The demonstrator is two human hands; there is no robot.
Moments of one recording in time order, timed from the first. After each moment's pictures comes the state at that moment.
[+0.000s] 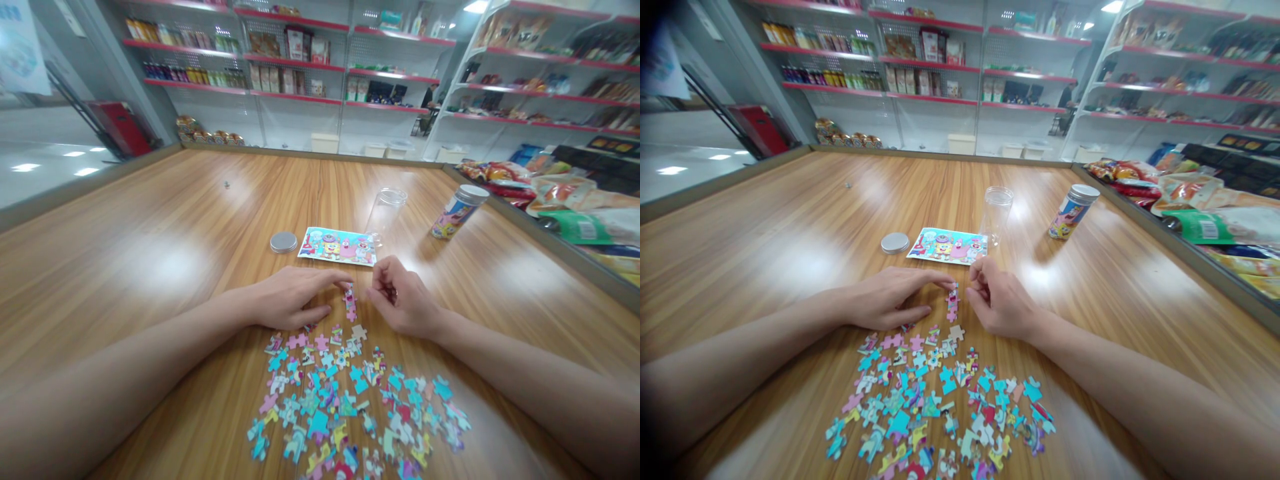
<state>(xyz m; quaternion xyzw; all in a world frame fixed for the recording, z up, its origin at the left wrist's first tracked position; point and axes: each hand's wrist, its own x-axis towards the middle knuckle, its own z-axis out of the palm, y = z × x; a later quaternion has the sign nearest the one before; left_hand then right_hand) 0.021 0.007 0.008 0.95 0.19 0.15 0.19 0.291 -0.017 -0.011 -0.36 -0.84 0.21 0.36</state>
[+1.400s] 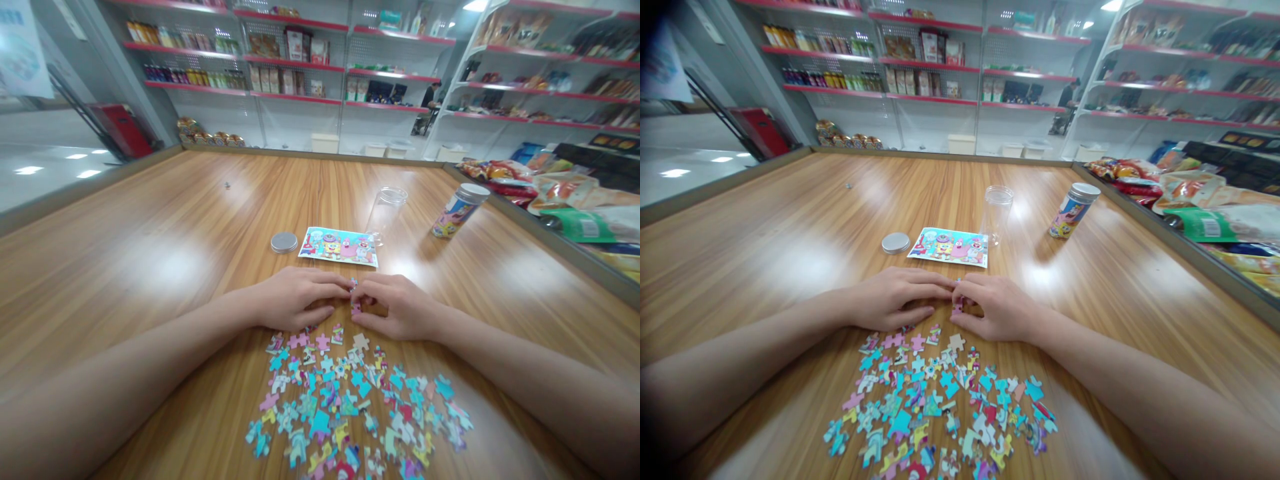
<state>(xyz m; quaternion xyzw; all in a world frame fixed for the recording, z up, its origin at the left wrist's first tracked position) 0.023 0.010 0.005 0.97 0.15 0.15 0.12 0.290 -0.015 0.000 -0.28 -0.92 0.15 0.21</state>
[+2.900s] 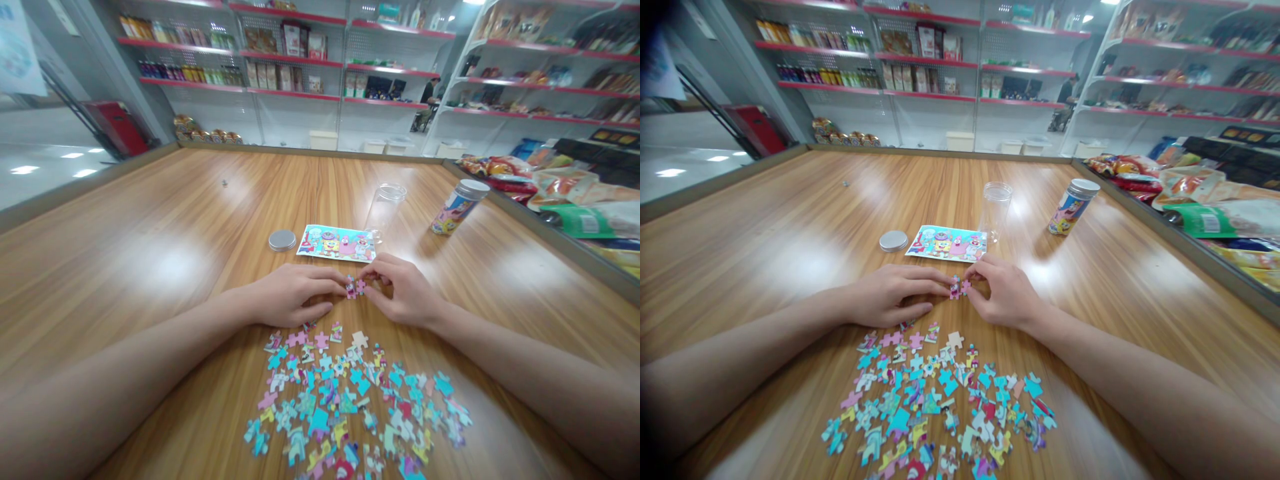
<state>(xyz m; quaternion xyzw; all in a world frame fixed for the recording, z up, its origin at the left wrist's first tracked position) 0.023 0.010 0.006 0.96 0.16 0.17 0.13 0.293 -0.009 -0.004 -0.41 -0.86 0.14 0.28</state>
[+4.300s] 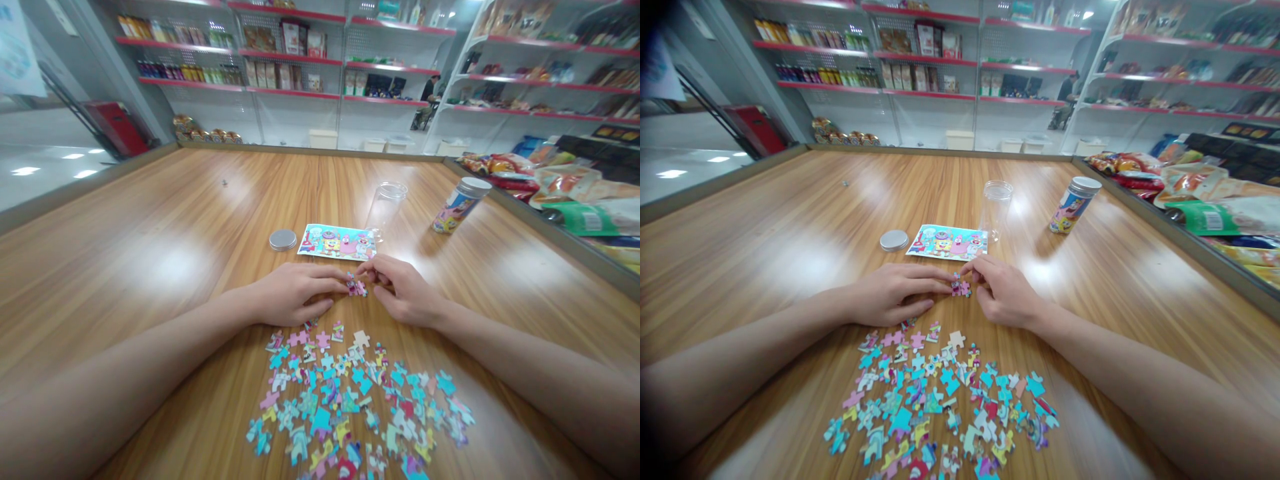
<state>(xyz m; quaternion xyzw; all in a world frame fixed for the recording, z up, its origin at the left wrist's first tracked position) 0.024 0.010 0.006 0.97 0.16 0.16 0.10 0.297 -0.004 -0.006 -0.37 -0.87 0.19 0.28</state>
